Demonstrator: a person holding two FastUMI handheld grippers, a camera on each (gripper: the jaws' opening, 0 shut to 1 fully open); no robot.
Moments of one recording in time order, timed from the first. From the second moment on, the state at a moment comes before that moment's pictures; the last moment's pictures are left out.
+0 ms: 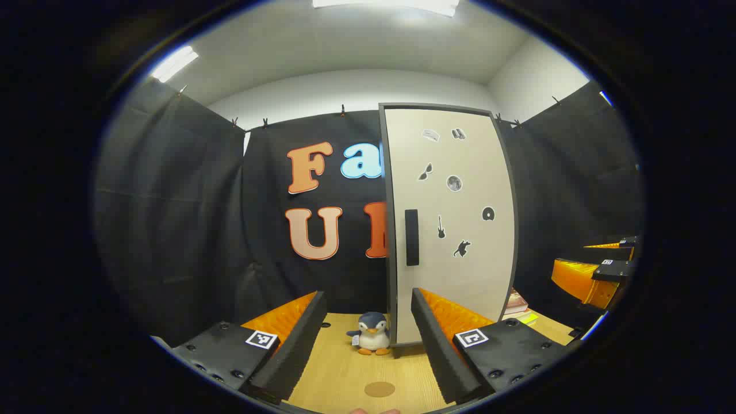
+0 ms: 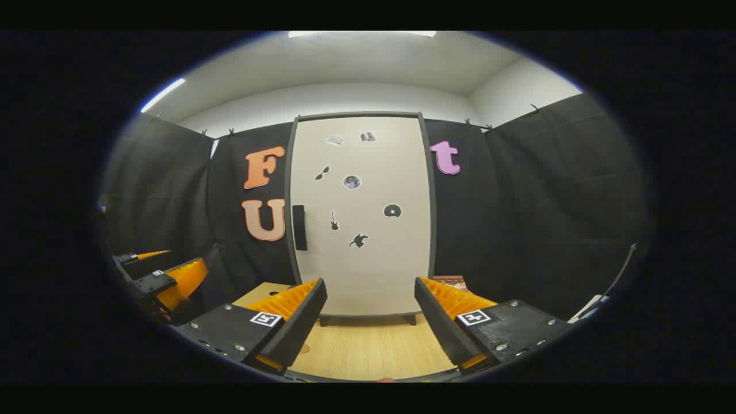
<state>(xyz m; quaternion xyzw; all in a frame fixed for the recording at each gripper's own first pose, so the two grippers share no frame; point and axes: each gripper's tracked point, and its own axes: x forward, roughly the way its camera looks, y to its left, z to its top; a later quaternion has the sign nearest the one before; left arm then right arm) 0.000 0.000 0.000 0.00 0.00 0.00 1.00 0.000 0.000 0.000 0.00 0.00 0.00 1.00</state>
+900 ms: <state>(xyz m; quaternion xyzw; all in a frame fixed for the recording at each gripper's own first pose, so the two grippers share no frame) 0.008 0.029 -0.011 0.00 0.01 0.02 1.00 0.007 0.015 -0.003 -0.02 0.01 0.00 1.00</state>
